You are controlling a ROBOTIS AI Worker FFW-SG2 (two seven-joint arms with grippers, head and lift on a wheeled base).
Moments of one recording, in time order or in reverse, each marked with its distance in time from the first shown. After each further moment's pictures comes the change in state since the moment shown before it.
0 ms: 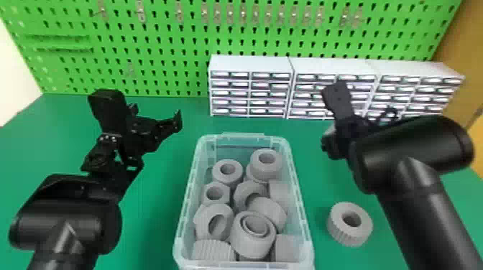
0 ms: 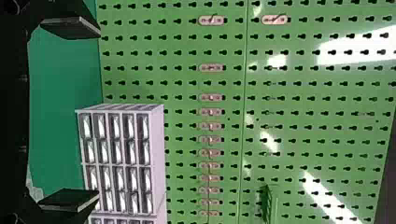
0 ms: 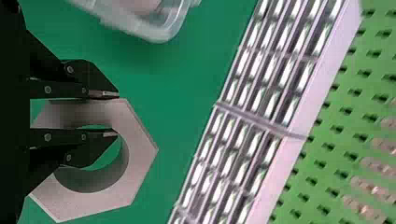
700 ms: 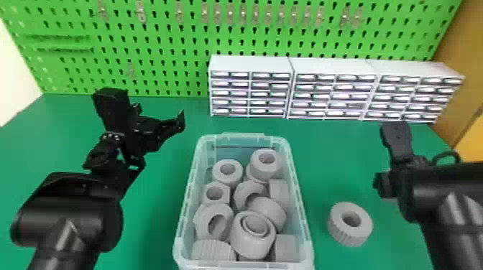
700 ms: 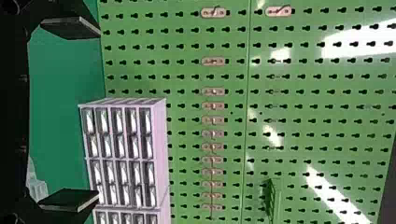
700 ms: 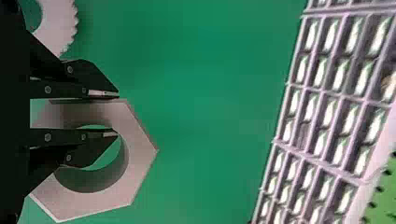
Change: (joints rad) left arm -0.010 0.000 -0.006 0.000 -0.005 0.023 -0.019; right arm 0.169 0.004 -0.262 -0.037 0.070 0.073 0.000
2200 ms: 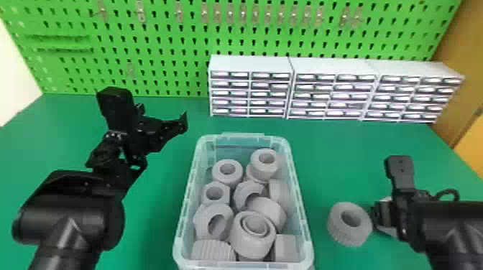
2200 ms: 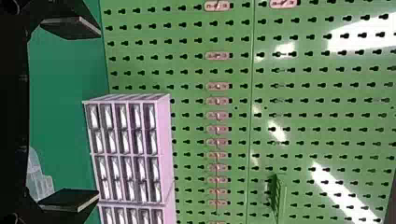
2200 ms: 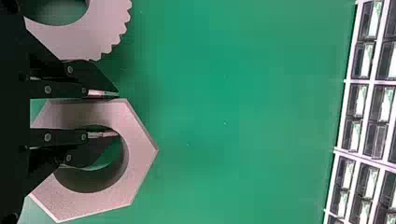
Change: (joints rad) left arm -0.007 -0.003 -0.005 0.000 -0.013 0.023 -0.014; right arm 0.087 0.015 -0.106 0.139 -0.125 -0.166 0.002
